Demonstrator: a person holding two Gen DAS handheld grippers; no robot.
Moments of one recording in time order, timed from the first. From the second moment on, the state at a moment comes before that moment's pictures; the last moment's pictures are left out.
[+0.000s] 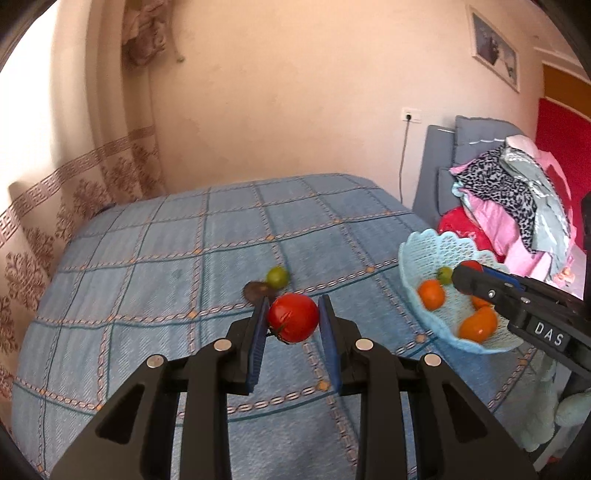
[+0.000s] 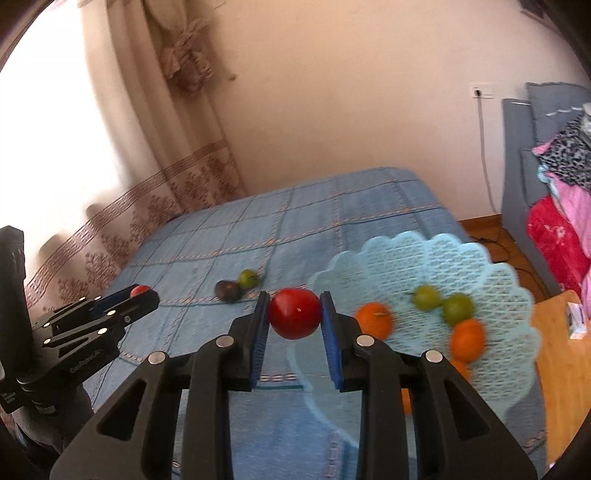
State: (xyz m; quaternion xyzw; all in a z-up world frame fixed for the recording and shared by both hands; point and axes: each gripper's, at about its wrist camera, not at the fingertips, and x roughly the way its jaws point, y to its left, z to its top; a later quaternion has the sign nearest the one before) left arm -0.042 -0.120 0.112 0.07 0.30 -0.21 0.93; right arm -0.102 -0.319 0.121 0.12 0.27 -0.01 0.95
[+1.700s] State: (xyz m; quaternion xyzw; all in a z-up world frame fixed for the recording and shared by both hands) left arm -0.030 -0.238 0.084 0.10 0.33 -0.34 0.87; right arm -0.123 -0.413 0.096 0.22 0.26 -0.12 0.93
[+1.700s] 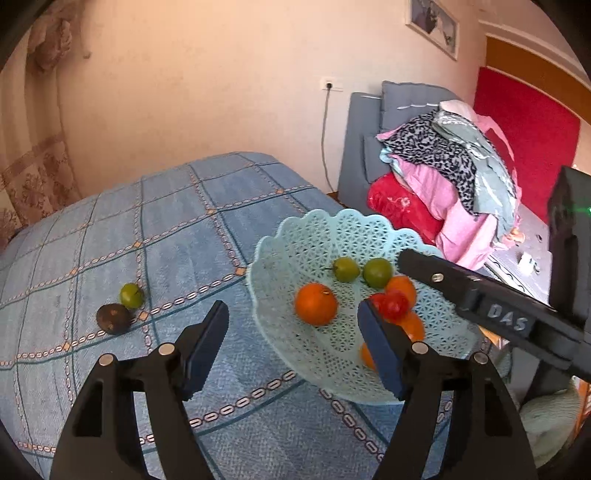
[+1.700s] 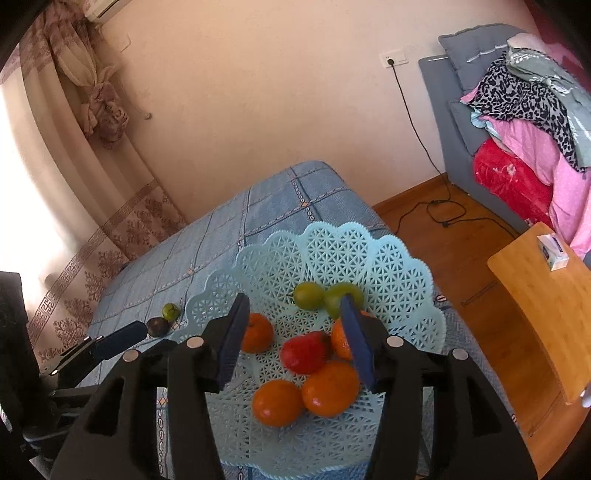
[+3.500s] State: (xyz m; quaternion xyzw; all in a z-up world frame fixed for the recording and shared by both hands) left arm 0.031 -0.110 0.047 0.07 0.37 -0.17 0.91; right arm -0.106 -0.349 0.097 0.13 0.25 -0.07 0.96
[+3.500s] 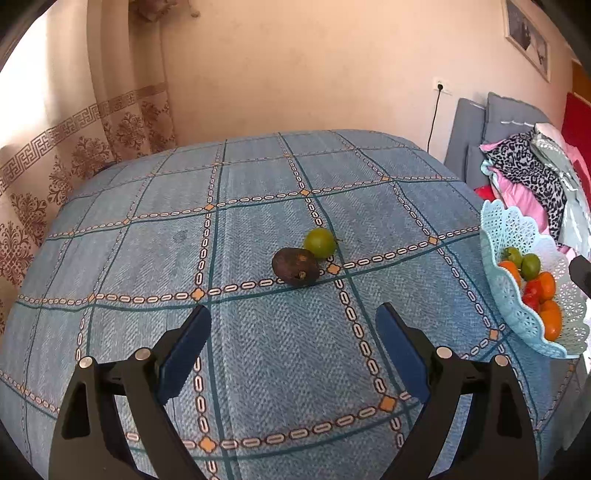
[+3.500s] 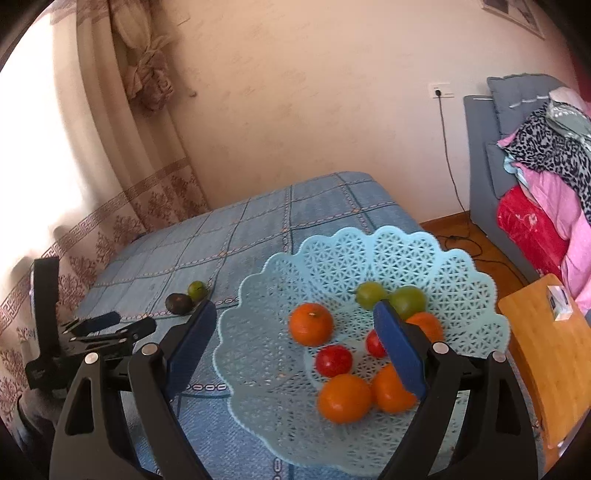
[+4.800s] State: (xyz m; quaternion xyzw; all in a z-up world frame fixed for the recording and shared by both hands) left arm 0.111 -0.112 0.019 0.06 0.42 -0.23 0.87; right arm 0.014 -0.268 0.094 0.05 0.31 -0.03 0.95
